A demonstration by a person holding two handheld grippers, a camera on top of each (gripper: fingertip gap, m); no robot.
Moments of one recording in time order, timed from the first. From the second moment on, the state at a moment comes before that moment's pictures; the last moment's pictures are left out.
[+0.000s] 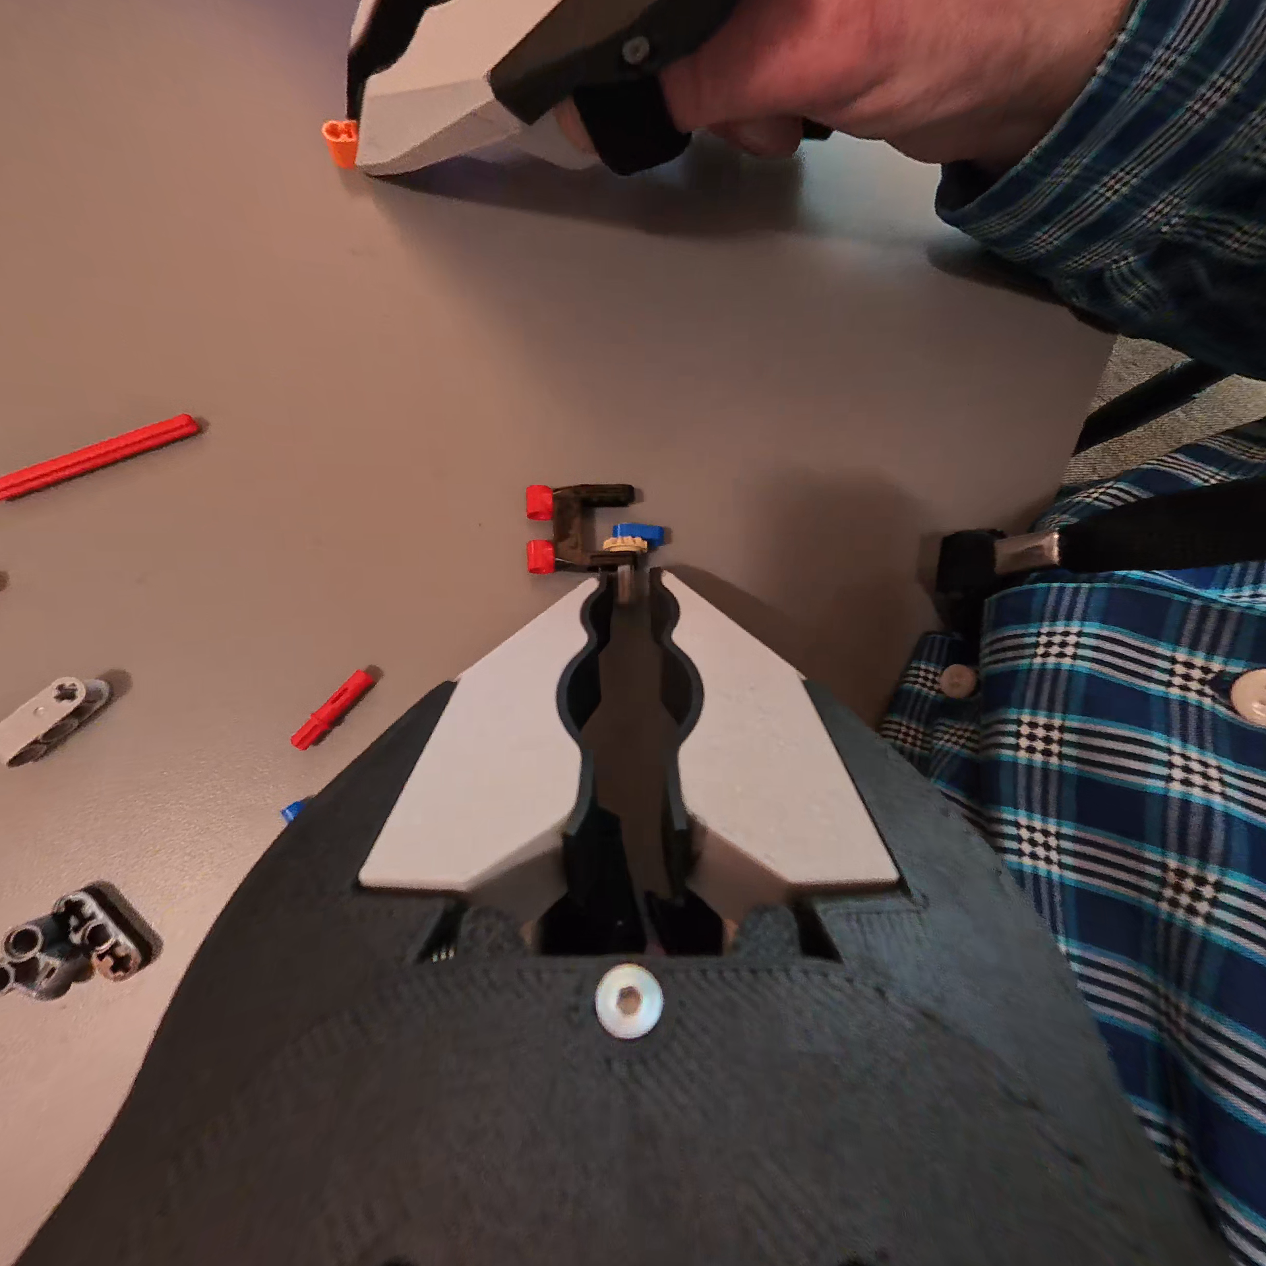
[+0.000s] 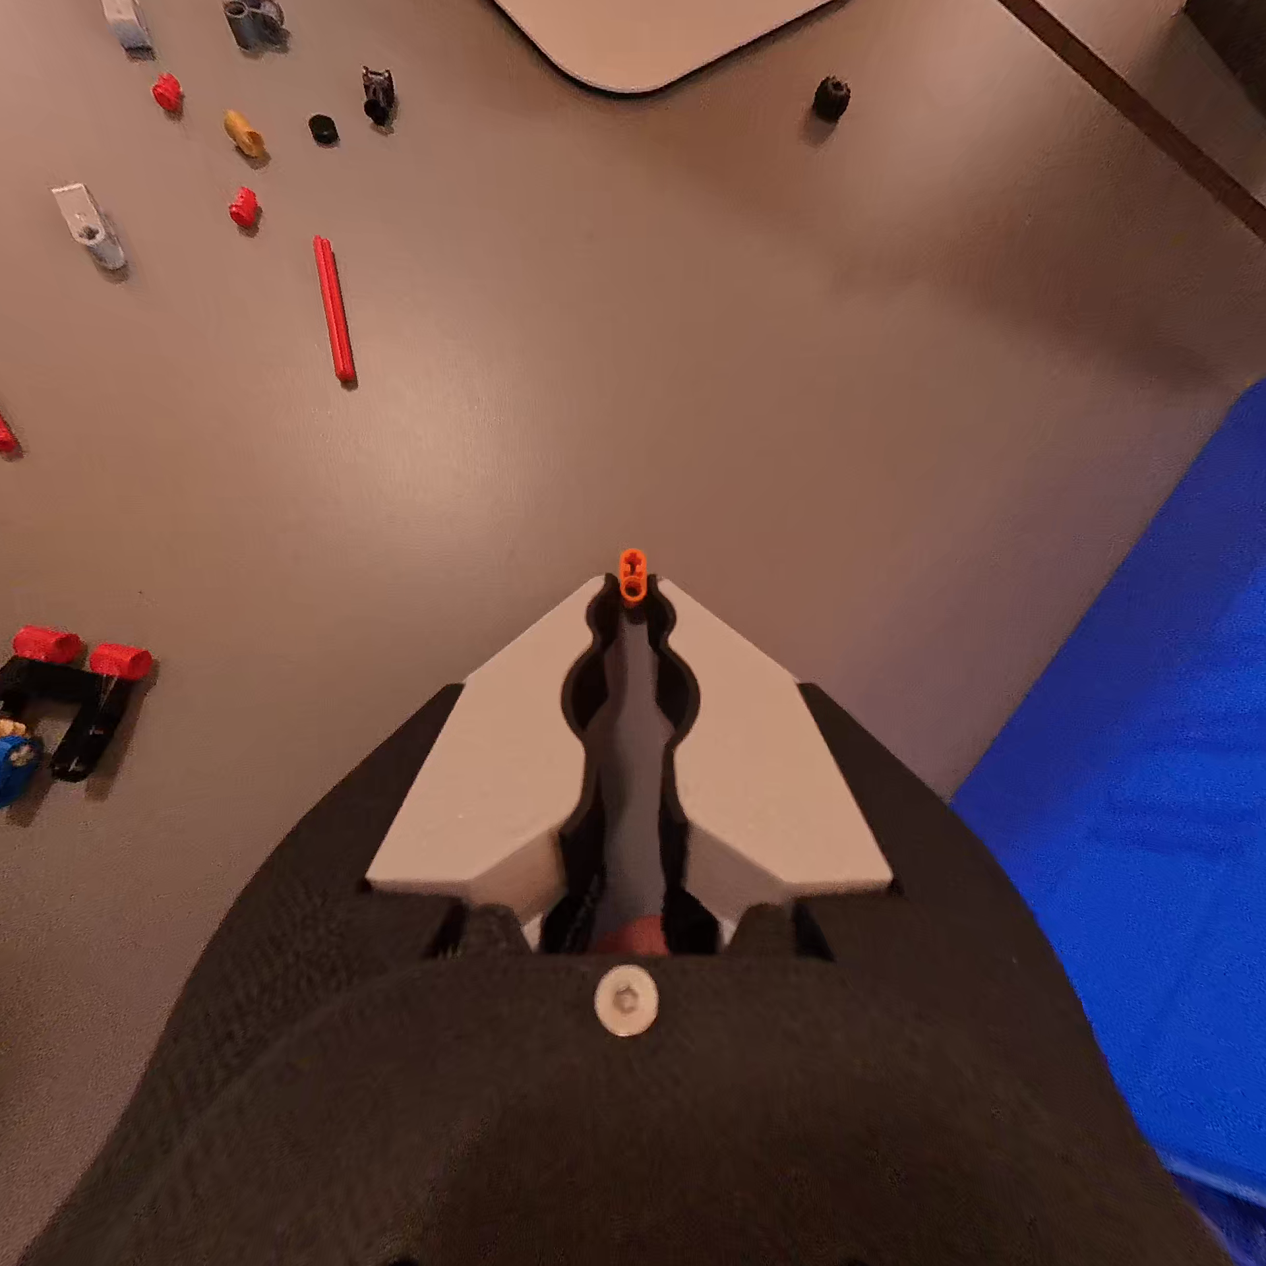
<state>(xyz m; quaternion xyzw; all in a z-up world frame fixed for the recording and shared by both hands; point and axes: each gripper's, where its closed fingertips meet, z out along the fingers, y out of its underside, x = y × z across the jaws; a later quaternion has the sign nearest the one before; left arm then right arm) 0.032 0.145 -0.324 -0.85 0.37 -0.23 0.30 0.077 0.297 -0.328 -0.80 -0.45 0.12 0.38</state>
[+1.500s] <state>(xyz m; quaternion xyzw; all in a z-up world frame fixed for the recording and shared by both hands) 0.031 0.147 -0.327 -0.84 0.40 -0.18 0.32 0.053 0.158 -0.313 -0.76 -0.47 0.34 0.30</state>
